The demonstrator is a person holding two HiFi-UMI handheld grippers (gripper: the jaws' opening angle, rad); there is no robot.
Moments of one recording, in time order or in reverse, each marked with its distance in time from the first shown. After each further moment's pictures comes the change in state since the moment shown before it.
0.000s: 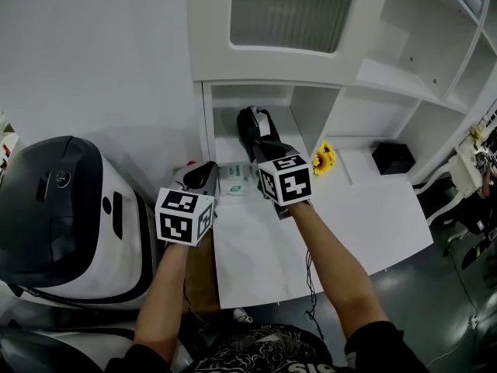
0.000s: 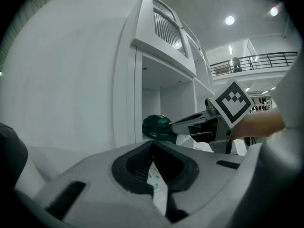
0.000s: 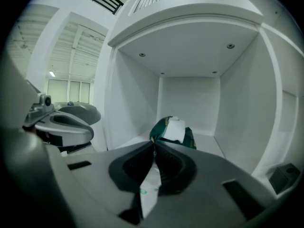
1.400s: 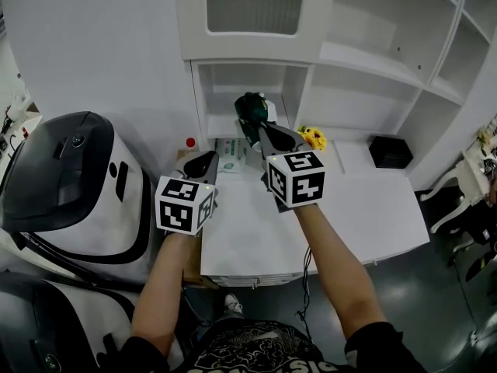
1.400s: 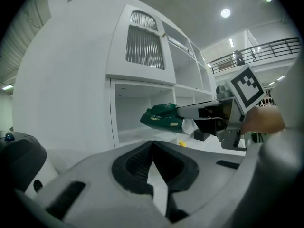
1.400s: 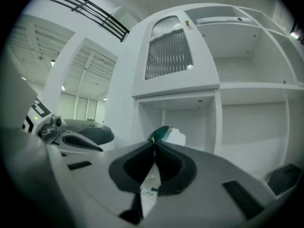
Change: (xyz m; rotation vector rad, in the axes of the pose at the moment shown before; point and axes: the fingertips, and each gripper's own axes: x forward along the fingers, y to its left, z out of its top) left arm -0.061 -0.096 0.019 0.044 -0.015 0.105; right arm -0.144 0.004 0.031 0.010 -0.255 0.062
